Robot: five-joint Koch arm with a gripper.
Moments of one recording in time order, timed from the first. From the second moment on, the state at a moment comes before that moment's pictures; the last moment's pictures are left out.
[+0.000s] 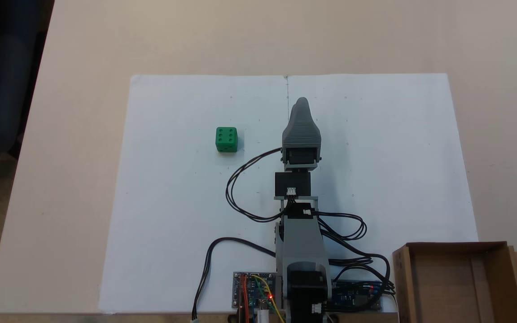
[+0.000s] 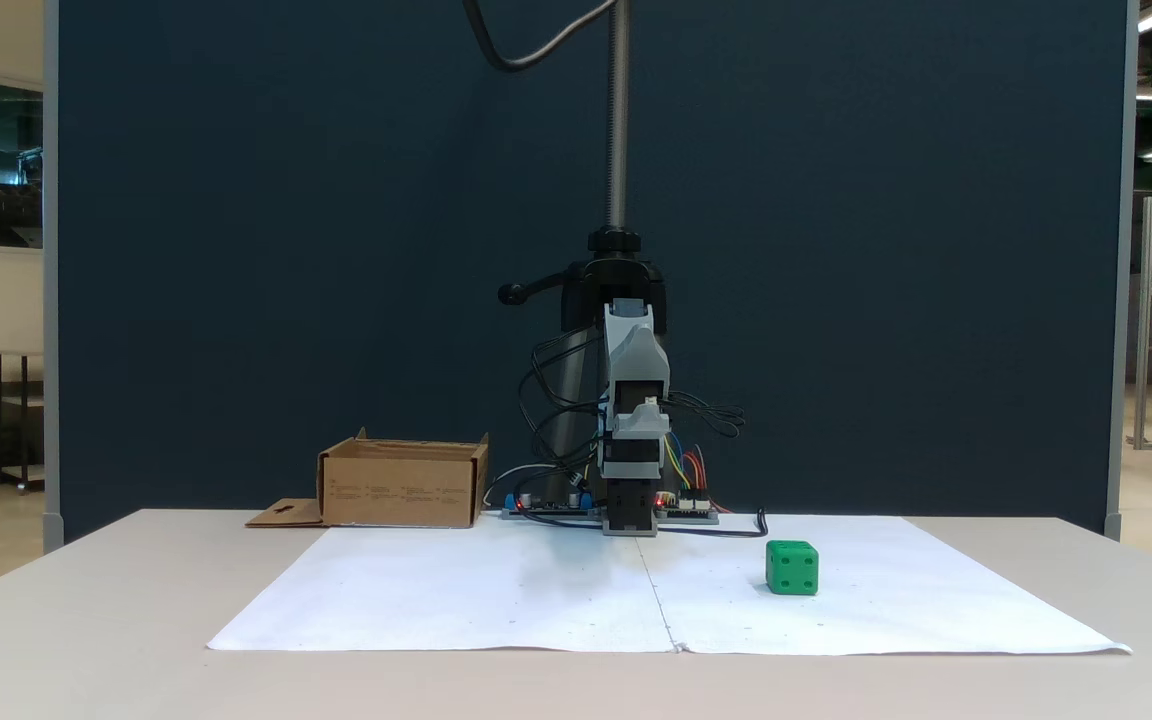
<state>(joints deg) 0.0 129.2 175.5 -88.9 1.6</state>
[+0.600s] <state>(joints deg) 0.4 129.2 175.6 -72.2 1.6</state>
